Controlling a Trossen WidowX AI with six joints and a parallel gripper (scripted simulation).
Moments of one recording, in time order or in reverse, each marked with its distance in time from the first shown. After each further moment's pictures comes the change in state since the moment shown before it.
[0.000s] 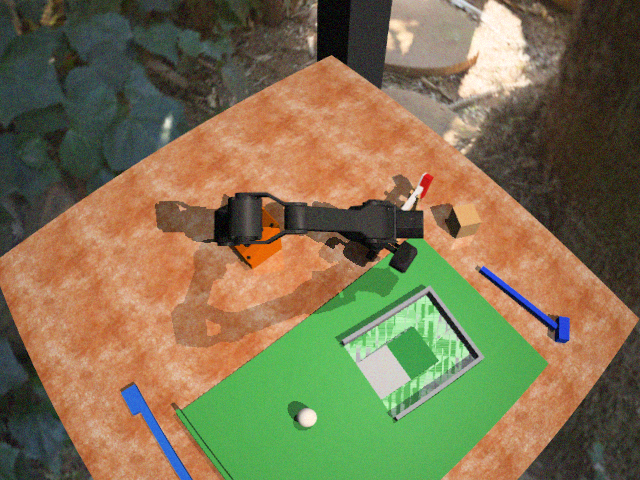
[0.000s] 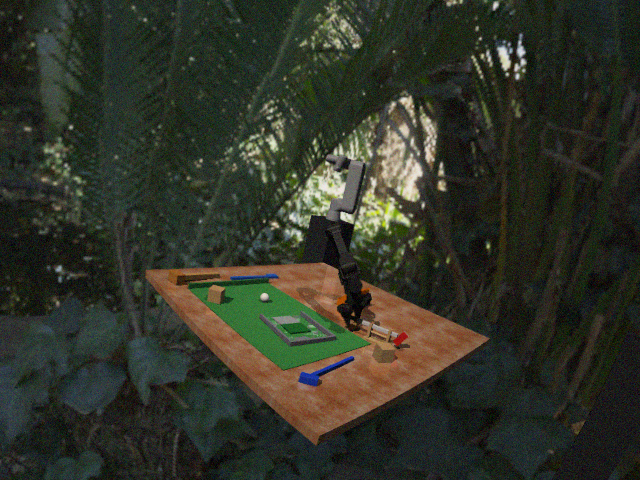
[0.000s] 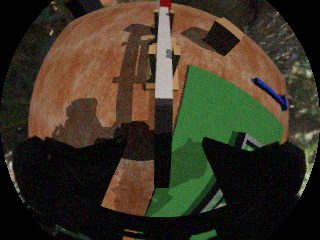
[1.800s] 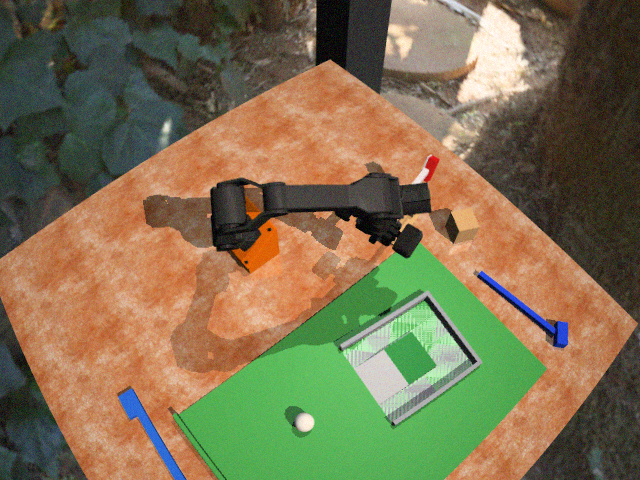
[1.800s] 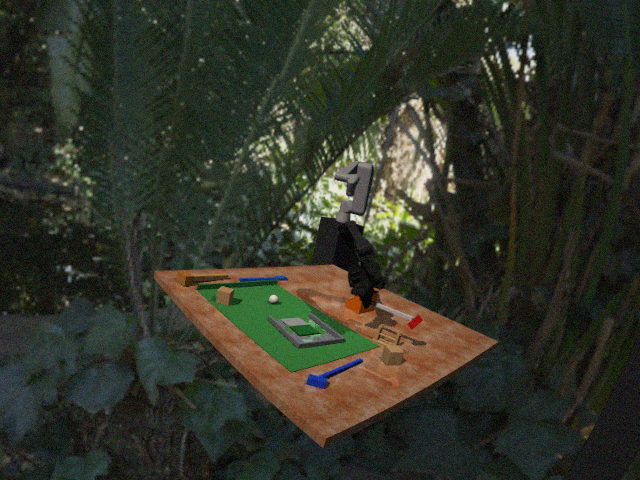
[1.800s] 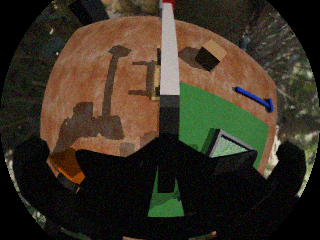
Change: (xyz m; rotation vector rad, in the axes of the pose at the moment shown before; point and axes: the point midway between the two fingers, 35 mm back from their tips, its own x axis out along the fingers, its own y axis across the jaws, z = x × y) arm -0.083 0.001 0.024 -0.008 0.010 0.003
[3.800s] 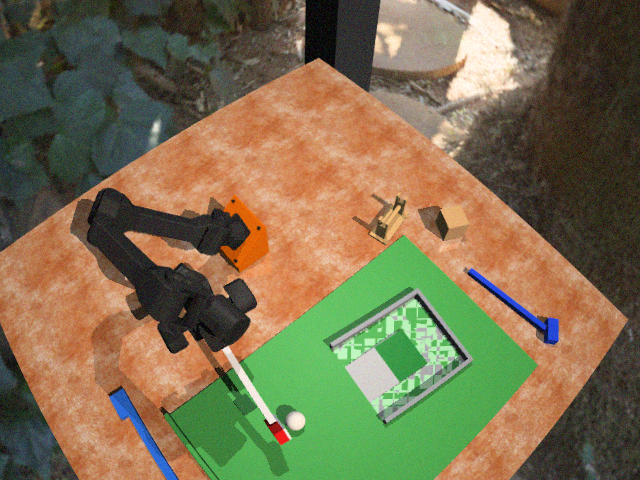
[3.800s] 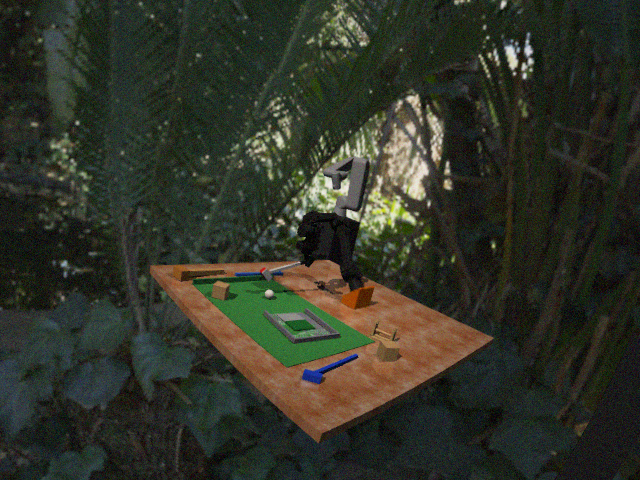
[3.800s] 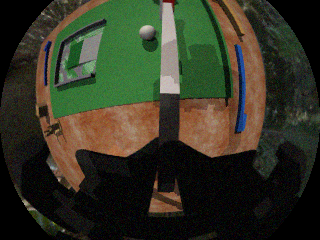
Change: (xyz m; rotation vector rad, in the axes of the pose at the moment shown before) arm -0.122 0.116 -0.355 1.912 0.194 -0.258
